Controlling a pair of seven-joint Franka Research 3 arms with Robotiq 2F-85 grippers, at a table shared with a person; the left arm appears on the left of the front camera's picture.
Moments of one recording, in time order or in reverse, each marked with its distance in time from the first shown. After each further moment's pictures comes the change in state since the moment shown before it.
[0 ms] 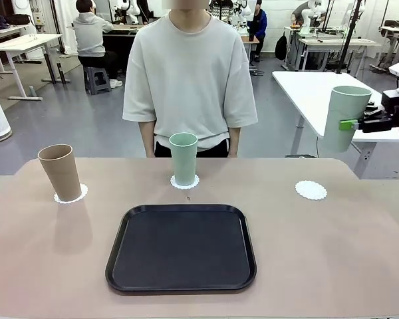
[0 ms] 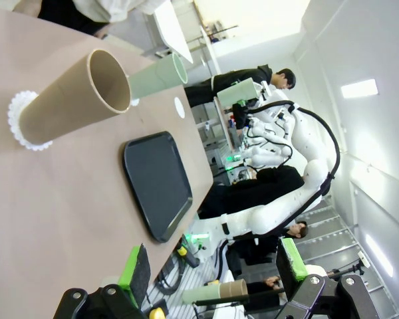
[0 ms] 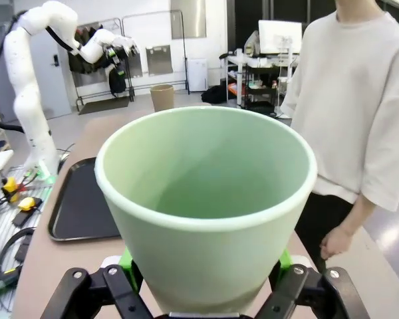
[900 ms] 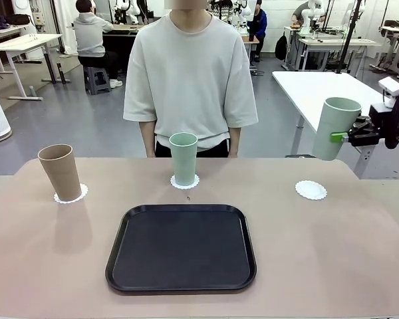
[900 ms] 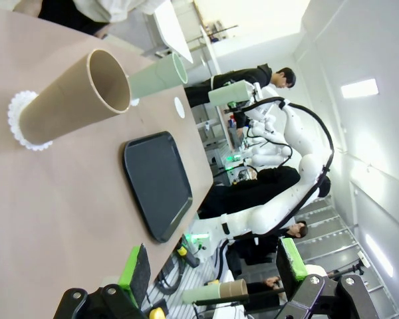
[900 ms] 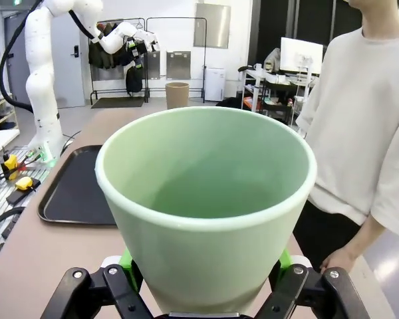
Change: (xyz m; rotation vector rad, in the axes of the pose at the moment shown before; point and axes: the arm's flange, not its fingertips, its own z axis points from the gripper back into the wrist) left arm 0.000 0.000 0.000 0.000 0.000 0.000; right arm -0.039 -0.016 -0.026 0.073 -0.049 0.113
